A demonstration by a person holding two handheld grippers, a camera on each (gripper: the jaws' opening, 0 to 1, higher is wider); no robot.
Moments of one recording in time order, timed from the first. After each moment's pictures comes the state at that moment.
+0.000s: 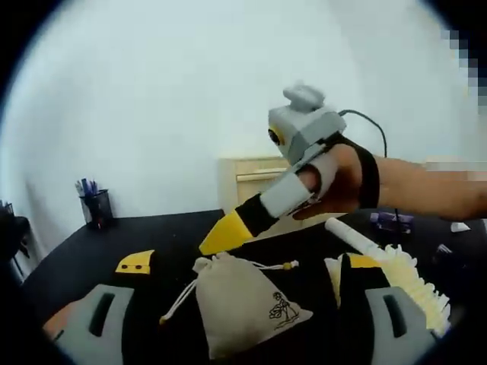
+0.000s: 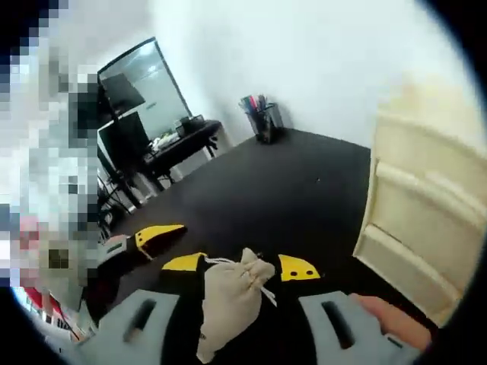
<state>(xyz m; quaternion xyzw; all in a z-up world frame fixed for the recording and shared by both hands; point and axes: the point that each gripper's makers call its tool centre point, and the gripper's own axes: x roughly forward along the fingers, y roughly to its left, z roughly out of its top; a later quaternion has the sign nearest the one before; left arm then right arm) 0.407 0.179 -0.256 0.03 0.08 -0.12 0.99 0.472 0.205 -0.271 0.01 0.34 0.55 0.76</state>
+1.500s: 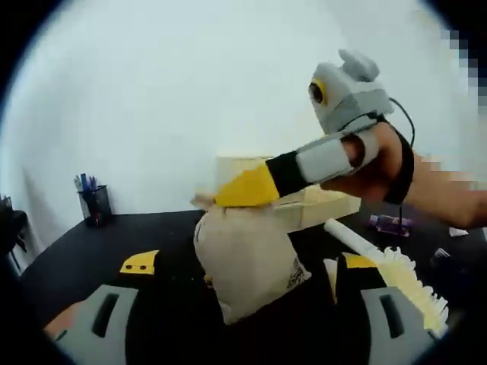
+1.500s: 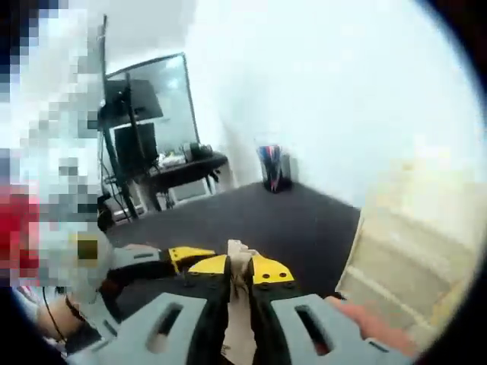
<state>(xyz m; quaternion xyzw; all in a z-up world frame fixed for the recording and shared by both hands) 0.408 0.182 -0.257 0.01 0.08 -0.12 0.99 0.438 0.192 -0.189 -0.03 0.12 0.60 0.79</state>
